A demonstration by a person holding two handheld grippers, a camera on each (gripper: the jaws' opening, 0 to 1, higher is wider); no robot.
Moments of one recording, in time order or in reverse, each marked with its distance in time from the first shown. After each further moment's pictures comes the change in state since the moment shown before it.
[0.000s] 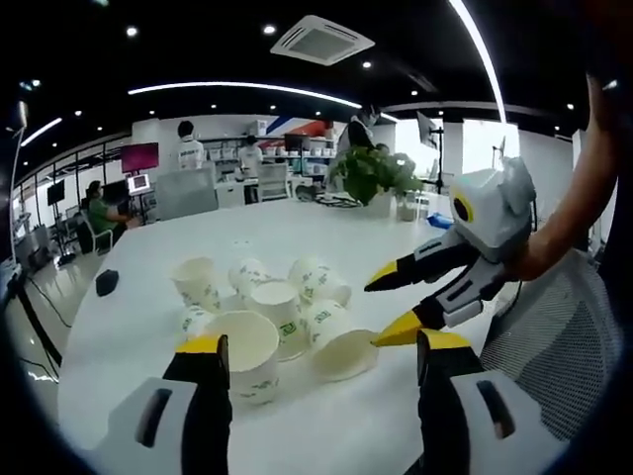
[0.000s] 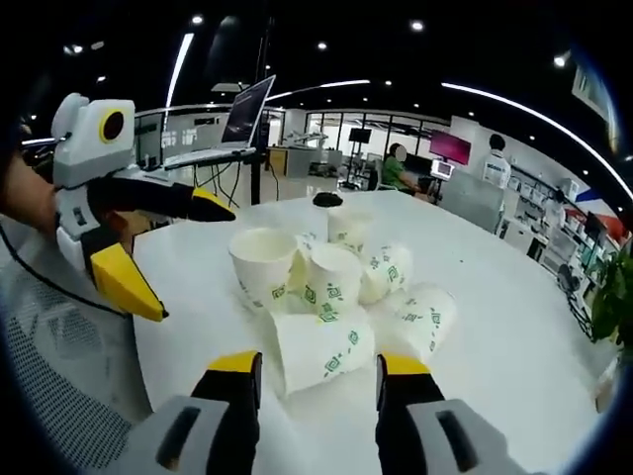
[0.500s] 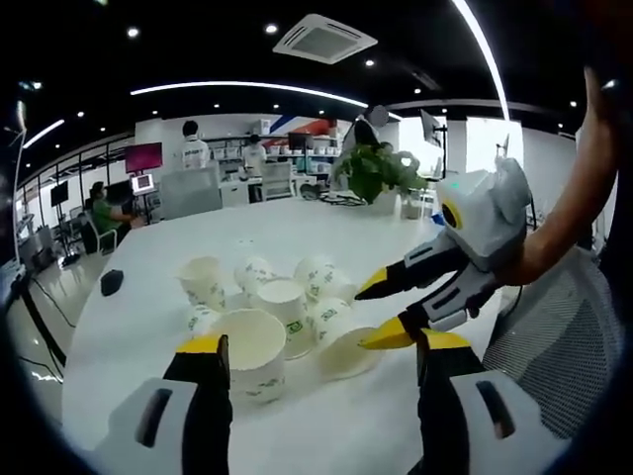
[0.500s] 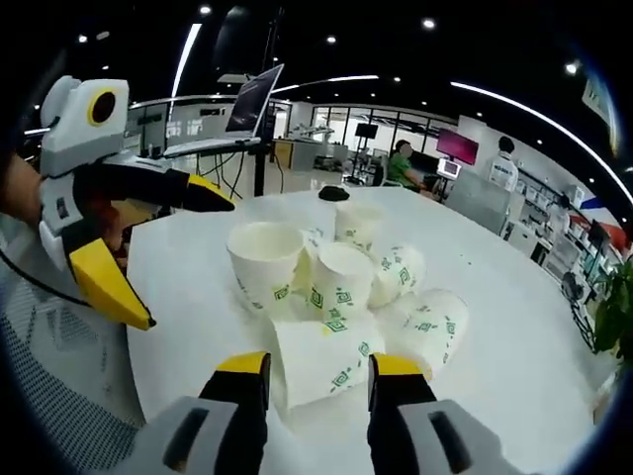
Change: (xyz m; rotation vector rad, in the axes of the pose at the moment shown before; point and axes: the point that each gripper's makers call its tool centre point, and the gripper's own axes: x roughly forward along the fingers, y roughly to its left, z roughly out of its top) left arm -0.001 0.005 -0.001 0.008 0.006 0.021; right arm 0.015 0.006 0.002 -0.029 0.030 0.014
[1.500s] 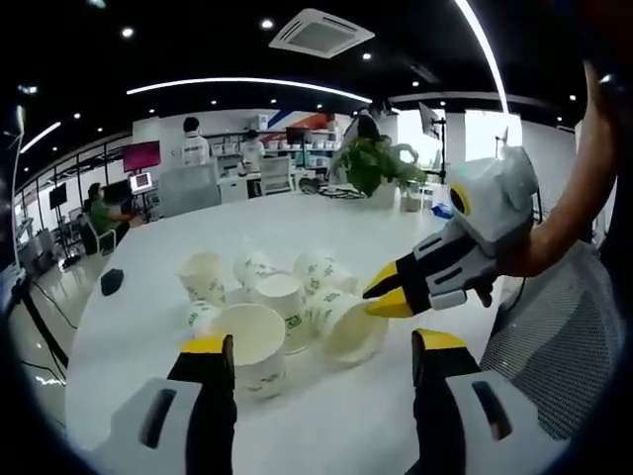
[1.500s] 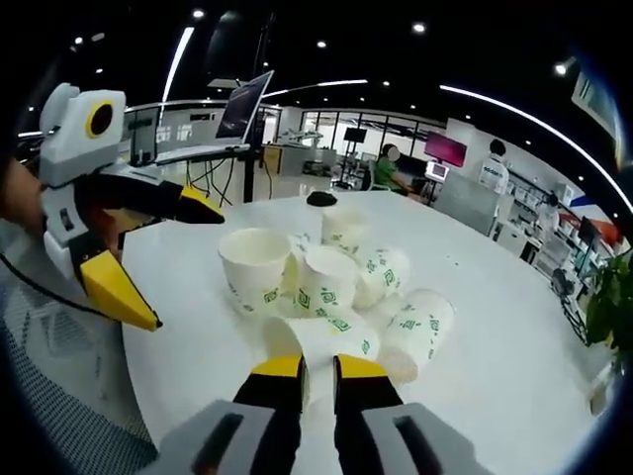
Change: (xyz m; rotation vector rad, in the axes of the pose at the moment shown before) left arm 0.001 0.000 -0.006 0.018 0.030 0.000; right arm -0.012 -0.009 0.001 0.022 -0.025 -0.052
